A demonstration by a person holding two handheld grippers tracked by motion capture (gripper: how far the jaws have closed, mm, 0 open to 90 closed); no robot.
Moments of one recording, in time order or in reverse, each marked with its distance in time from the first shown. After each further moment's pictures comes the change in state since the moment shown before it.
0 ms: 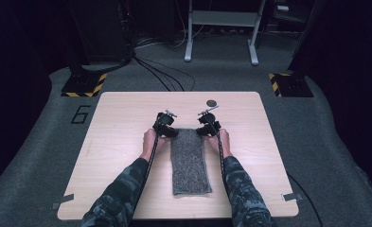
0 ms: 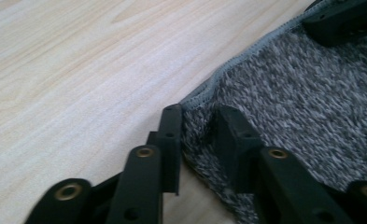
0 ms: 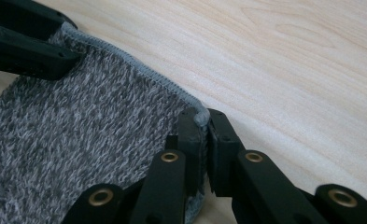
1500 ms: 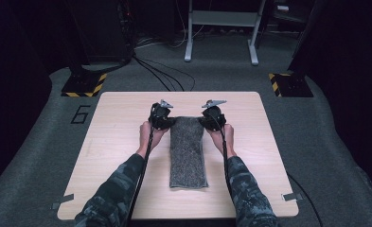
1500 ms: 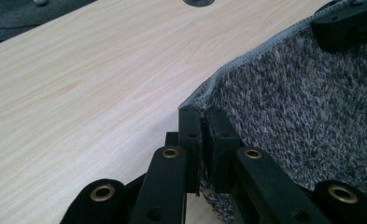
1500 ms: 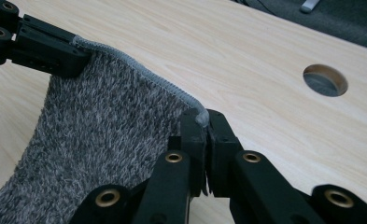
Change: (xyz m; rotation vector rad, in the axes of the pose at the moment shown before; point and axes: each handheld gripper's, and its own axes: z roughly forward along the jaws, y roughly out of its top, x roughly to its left) left arm -0.002 0.022 -0.058 -0.186 0.012 0.037; right arm 0.016 0.015 -0.067 -0.222 -0.060 -0.058
